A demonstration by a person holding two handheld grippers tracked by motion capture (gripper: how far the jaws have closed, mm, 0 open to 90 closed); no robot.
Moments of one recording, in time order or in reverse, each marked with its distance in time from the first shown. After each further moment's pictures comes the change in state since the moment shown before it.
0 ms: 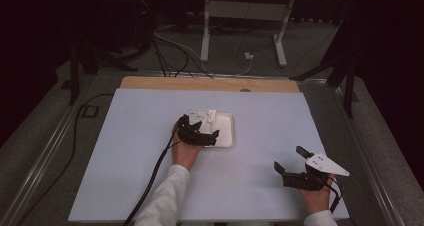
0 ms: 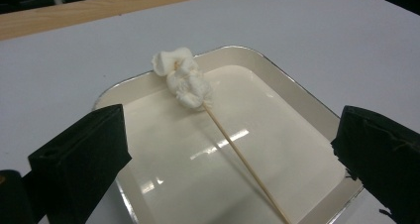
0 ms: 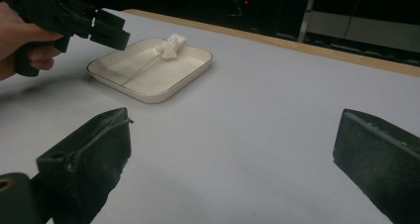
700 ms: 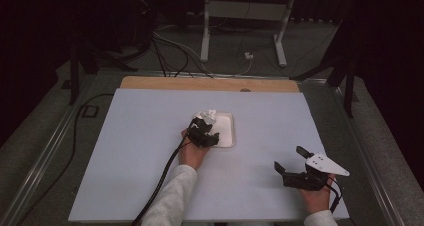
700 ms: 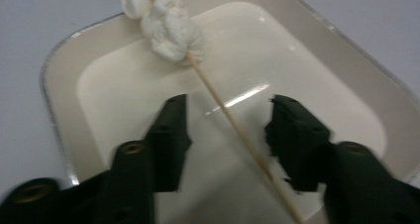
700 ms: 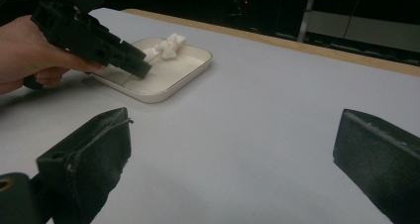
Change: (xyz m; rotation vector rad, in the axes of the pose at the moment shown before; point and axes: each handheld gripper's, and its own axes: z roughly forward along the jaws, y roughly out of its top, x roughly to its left) left arm -0.018 -0.001 0.030 0.225 0.094 0.045; right arm -0.001 0.000 0.000 0.002 -0.002 0.000
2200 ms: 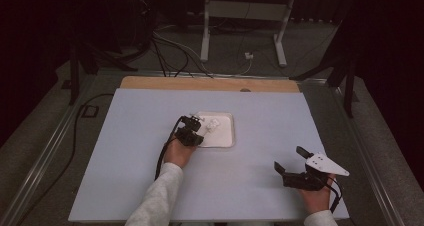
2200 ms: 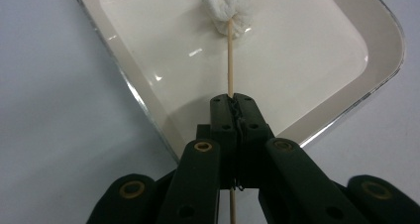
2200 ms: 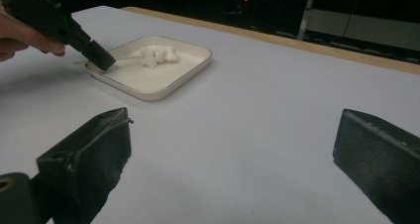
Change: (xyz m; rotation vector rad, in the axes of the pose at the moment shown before) left arm 0.031 -0.002 -0.033 0.227 -0.123 -0.062; right arm 0.000 0.000 0.000 0.008 -0.001 -0.001
